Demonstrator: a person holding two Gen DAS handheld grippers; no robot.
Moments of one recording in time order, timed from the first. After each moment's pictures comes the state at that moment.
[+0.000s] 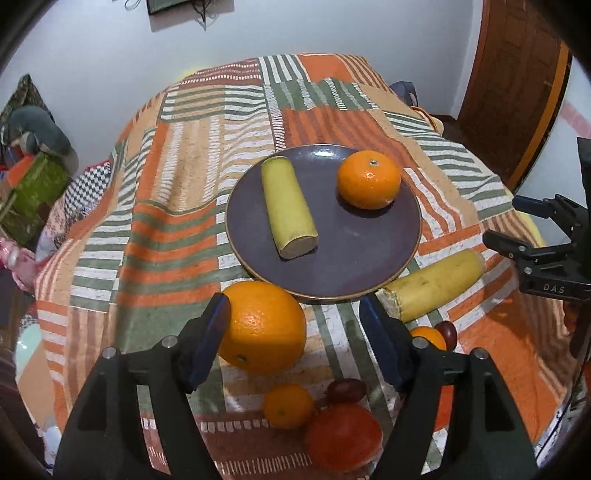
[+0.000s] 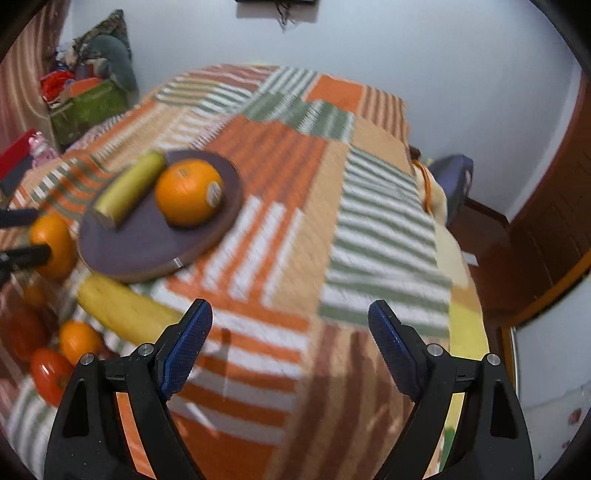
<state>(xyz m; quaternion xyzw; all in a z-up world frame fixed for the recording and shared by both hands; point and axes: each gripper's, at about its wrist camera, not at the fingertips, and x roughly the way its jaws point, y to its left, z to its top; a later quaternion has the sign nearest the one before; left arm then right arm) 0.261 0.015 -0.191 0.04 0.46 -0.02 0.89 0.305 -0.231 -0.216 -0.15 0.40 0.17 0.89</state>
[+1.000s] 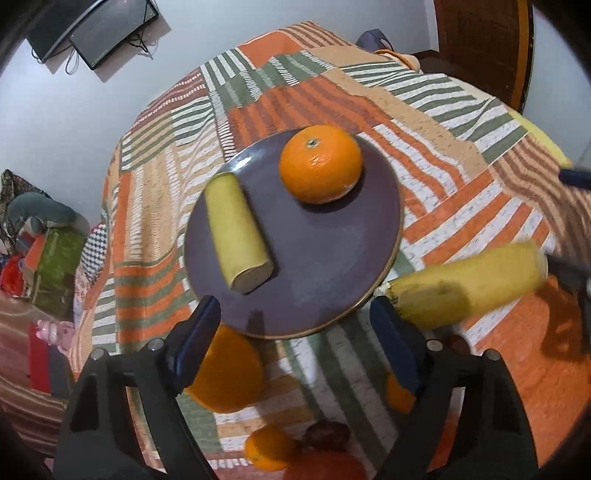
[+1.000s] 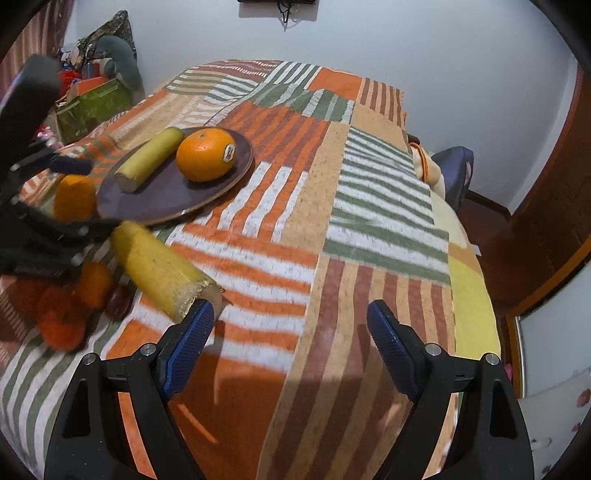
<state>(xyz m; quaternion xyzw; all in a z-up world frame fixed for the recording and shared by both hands) 0.301 -0.053 -0.218 0.19 0.49 -0.02 0.85 0.258 -0.251 -0.227 -0.14 0.40 0.19 0.89</state>
